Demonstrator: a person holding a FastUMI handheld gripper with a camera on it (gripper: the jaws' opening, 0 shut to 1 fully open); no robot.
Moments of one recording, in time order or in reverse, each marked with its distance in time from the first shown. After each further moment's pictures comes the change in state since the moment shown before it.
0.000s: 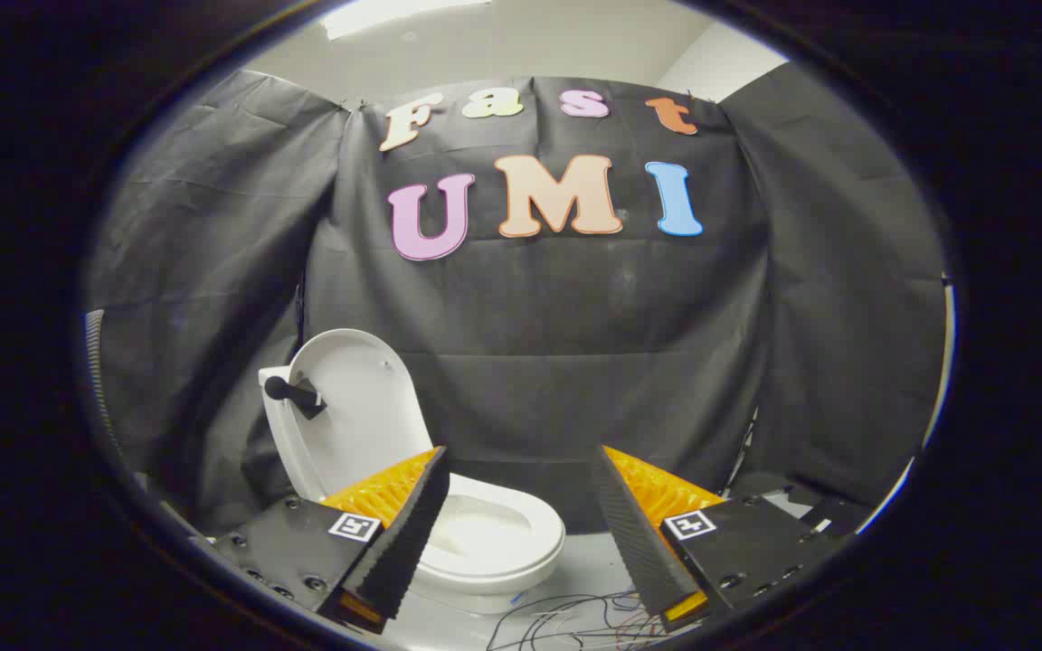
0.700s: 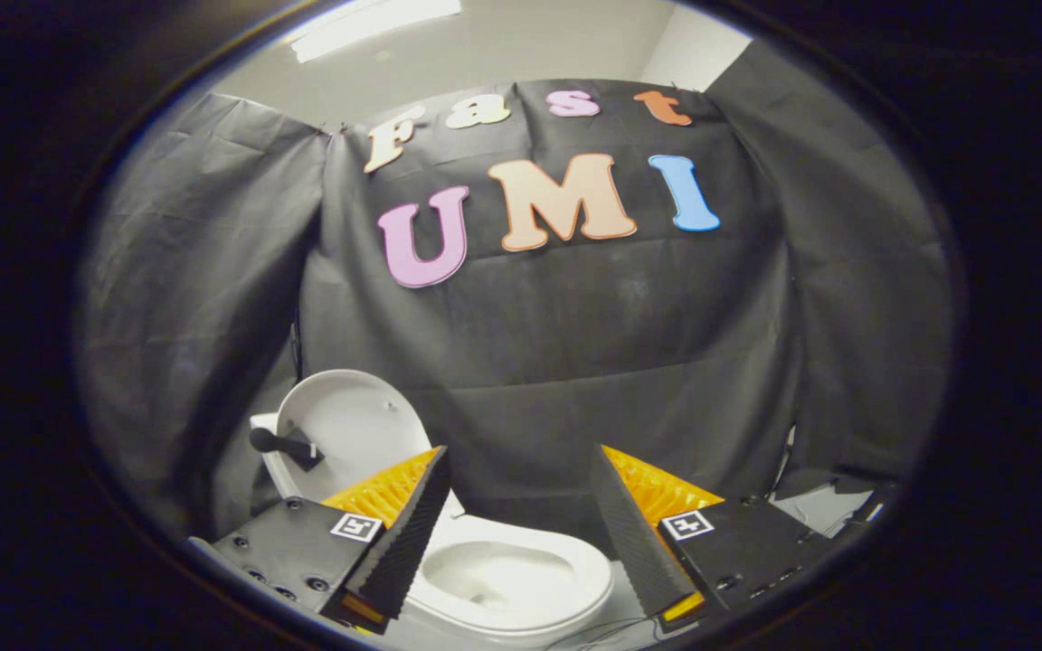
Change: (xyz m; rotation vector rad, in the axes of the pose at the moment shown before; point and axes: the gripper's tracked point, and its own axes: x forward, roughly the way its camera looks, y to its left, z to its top) arm 0.096 0.035 0.021 0.133 -0.104 0.015
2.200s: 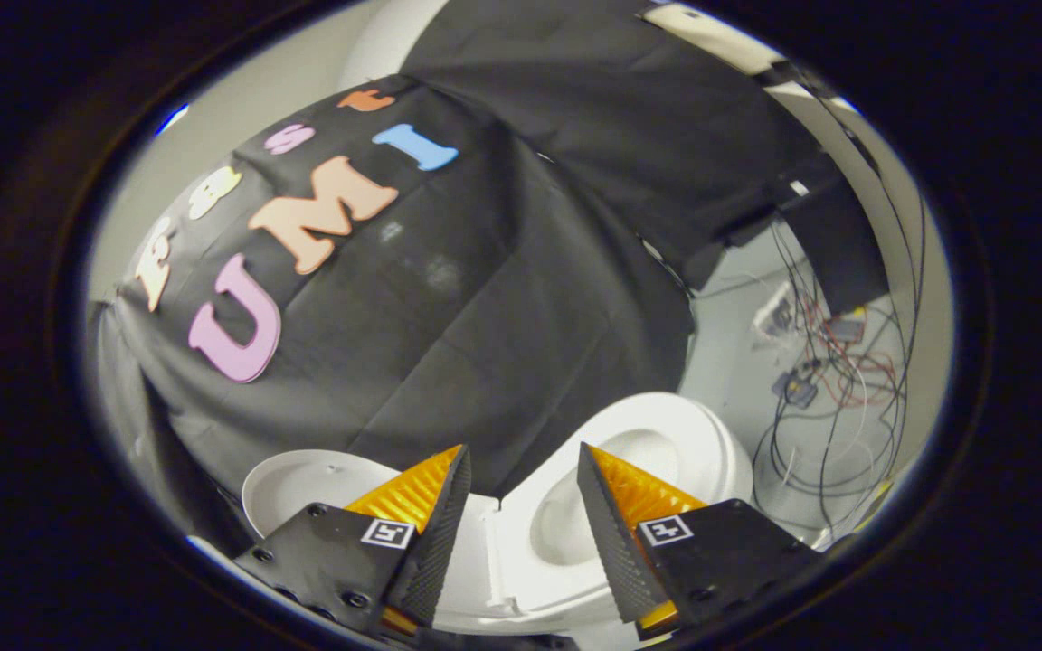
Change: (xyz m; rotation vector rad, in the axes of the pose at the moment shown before) arm -0.008 0.047 -0.179 0.788 0.071 -0.589
